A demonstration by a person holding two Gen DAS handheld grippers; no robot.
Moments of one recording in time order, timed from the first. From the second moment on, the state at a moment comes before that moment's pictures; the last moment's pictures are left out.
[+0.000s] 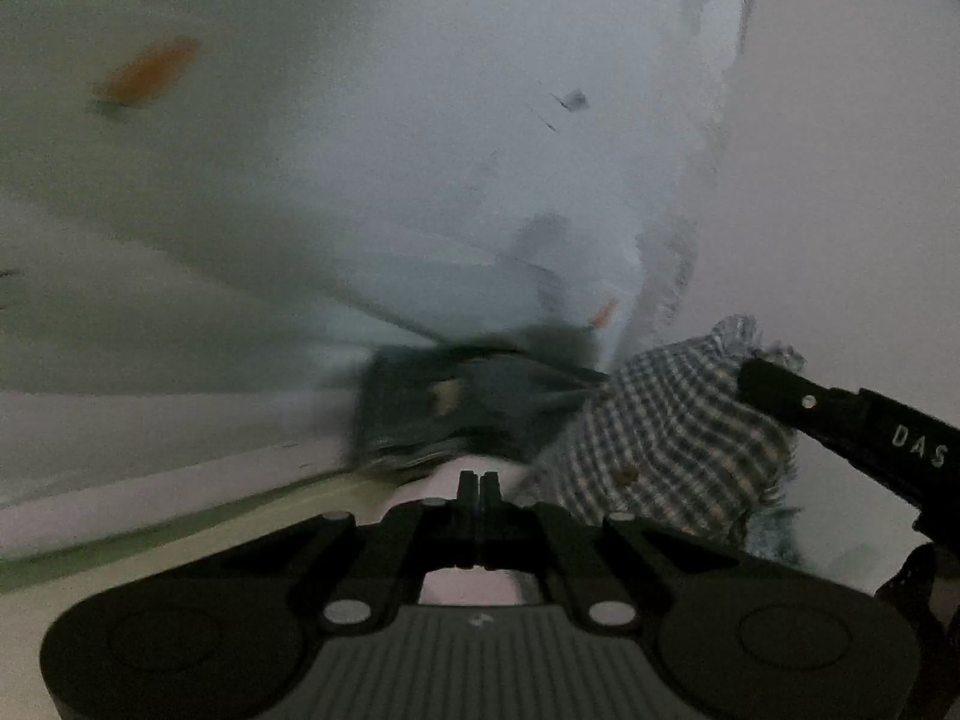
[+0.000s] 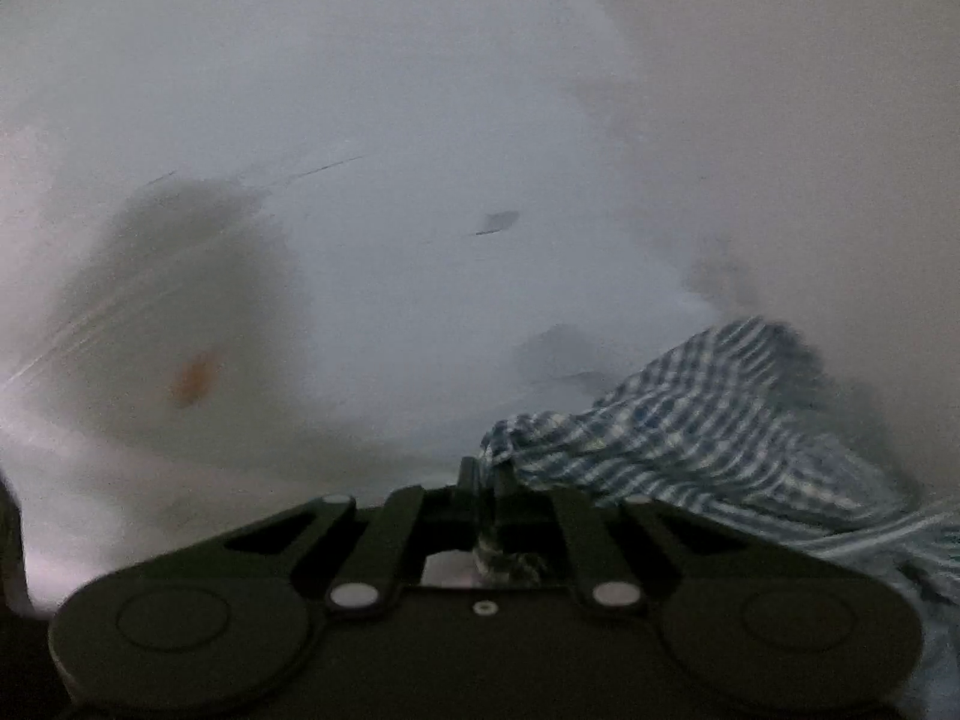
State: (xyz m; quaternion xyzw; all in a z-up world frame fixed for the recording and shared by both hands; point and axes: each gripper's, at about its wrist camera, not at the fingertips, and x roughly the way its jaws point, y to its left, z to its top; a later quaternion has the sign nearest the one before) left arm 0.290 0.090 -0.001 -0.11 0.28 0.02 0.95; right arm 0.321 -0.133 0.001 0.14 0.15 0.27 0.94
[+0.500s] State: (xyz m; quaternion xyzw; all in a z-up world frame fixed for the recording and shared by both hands) left arm 0.019 0.185 -0.063 -0.19 0.39 0.21 0.87; right arm 0.133 -0.022 -0.104 0.00 0.39 0.41 0.82
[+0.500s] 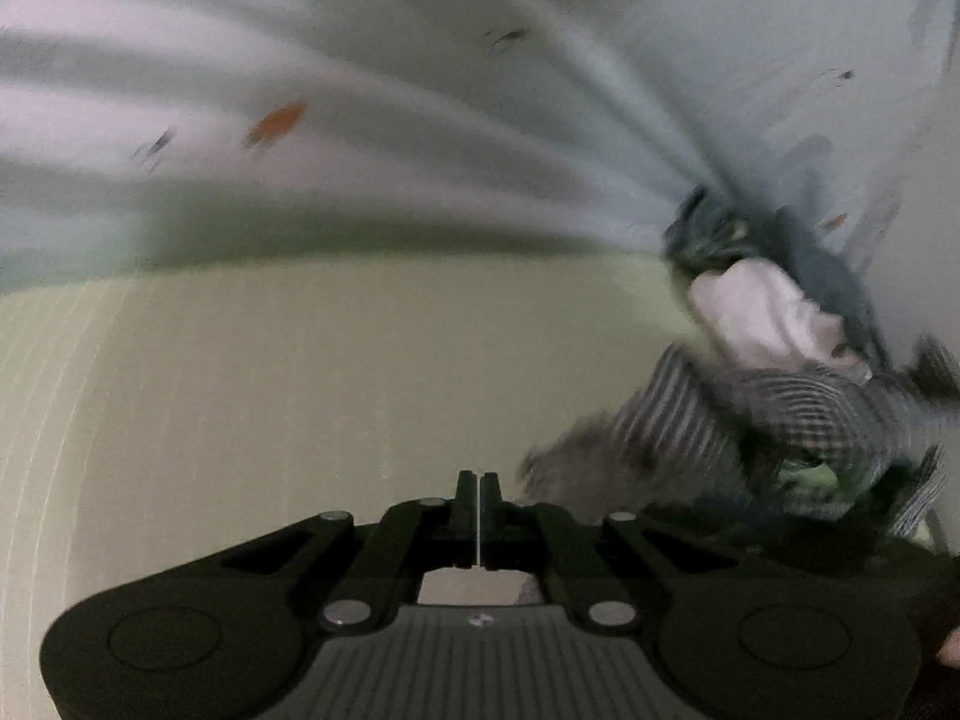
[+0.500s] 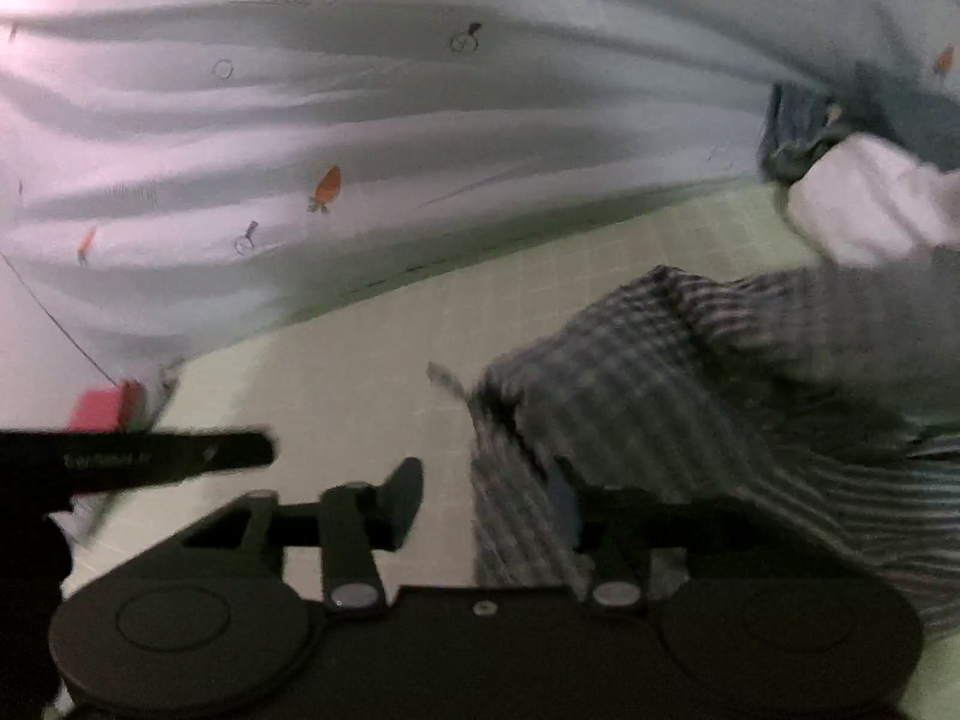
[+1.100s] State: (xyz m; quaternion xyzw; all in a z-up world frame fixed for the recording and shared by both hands) left arm 0.063 0.158 -0.119 -0.23 0.46 0.13 0.85; right arm 0.136 -0.038 -0.126 -0.19 0.34 0.33 0.86
